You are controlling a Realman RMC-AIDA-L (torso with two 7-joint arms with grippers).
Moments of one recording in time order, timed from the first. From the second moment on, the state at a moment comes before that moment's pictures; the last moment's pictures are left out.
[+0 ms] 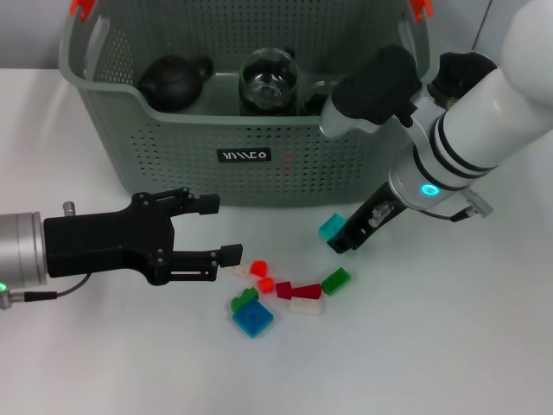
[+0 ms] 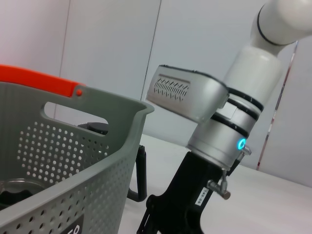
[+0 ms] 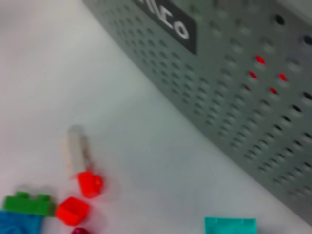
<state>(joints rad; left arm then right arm) -0.44 -2.10 0.66 0.72 1.98 1.69 -1.31 0.97 2.10 -1.61 -0.71 -2.46 -1.09 2.60</state>
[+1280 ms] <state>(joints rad) -0.43 -2.08 0.63 0.73 1.97 1.73 -1.31 1.11 2.08 -1.24 -1.02 -2.44 -1.19 2.48</state>
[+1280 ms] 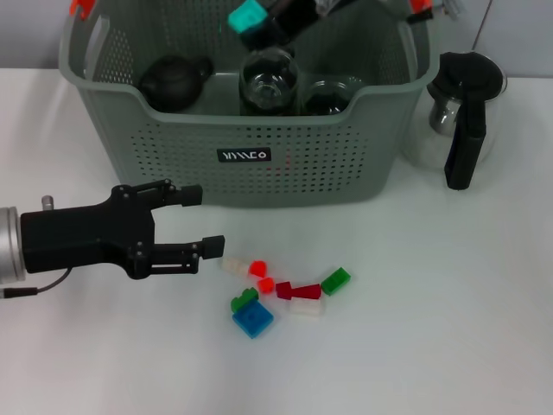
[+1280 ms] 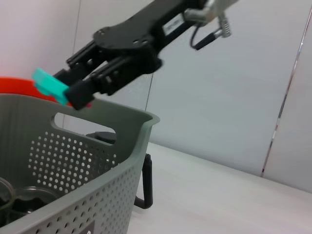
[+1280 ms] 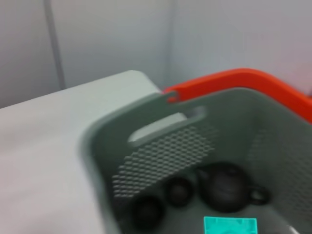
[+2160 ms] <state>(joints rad) -0.42 -2.06 0.63 0.73 1.98 1.76 -1.31 0.96 2.08 -1.22 -1.30 -2.41 -1.47 2.39</state>
